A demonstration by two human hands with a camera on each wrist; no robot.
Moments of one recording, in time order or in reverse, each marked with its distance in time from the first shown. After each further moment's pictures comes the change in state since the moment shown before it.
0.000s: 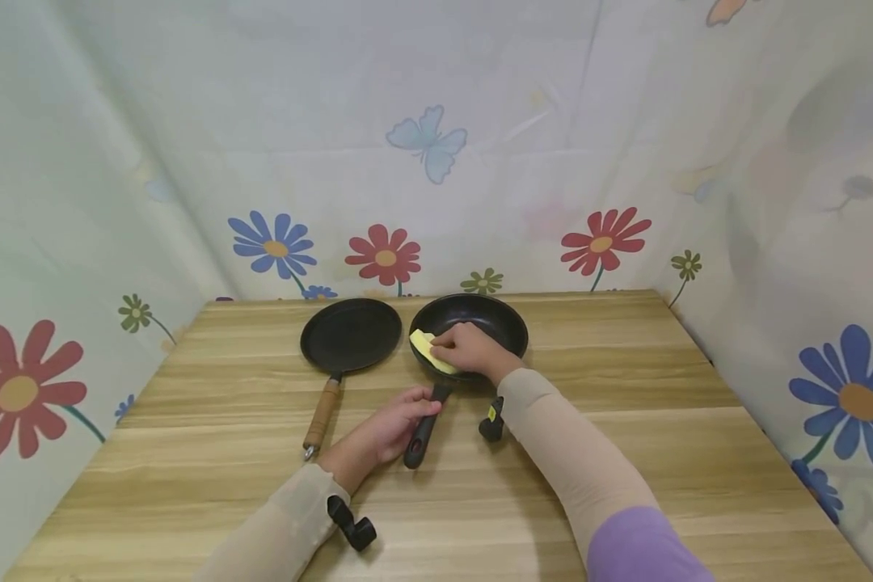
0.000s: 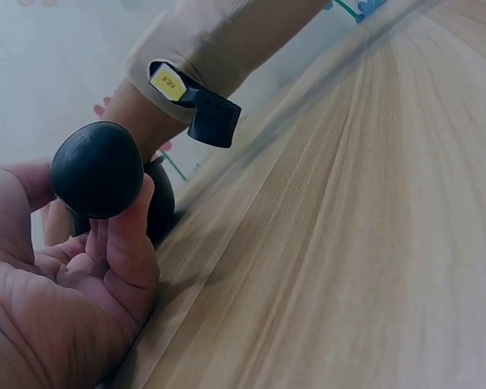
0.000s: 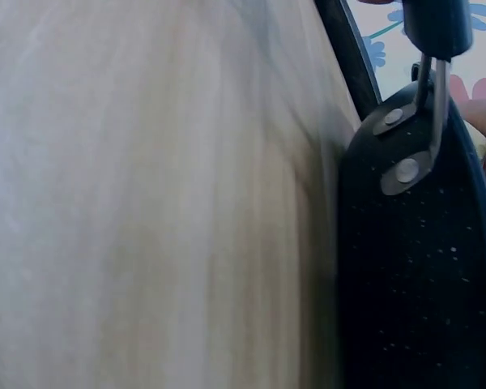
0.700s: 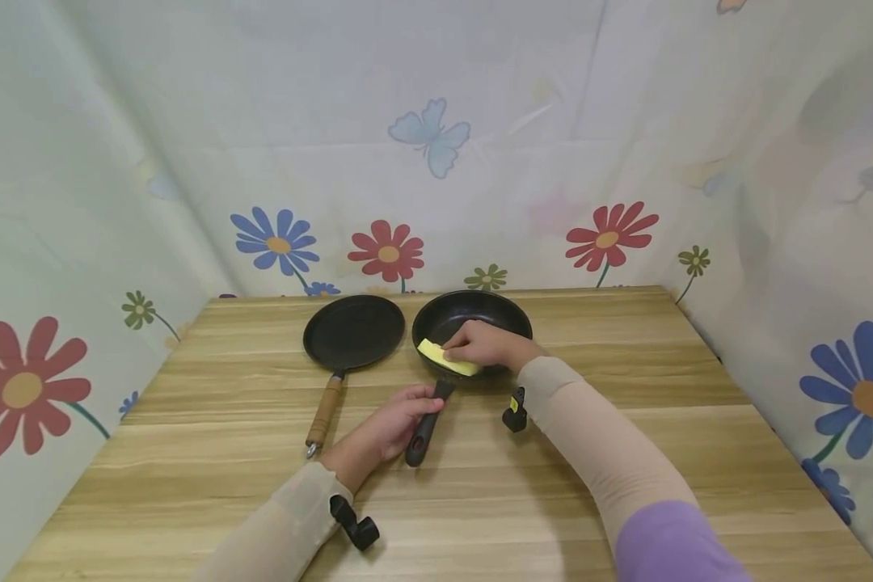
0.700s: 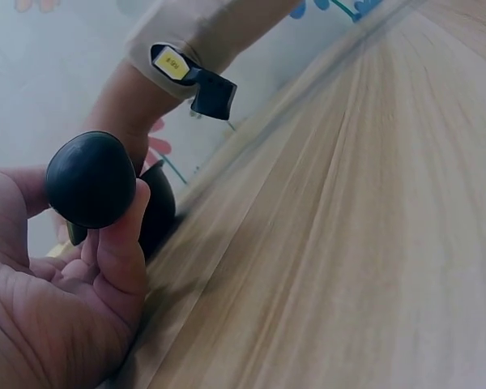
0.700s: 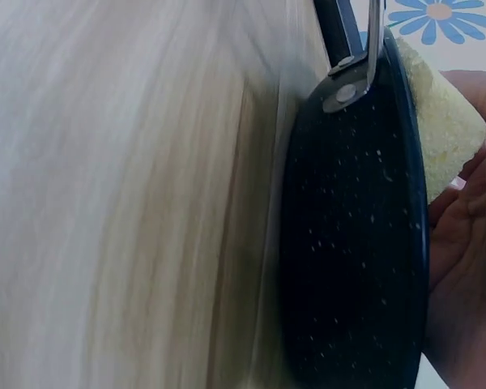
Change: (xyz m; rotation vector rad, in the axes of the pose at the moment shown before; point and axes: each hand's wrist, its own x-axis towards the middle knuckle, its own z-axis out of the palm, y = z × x) left_hand 0.002 -0.002 0.001 0.009 0.061 0.022; right_hand -0.010 0.002 -0.027 0.071 -0.221 -0.015
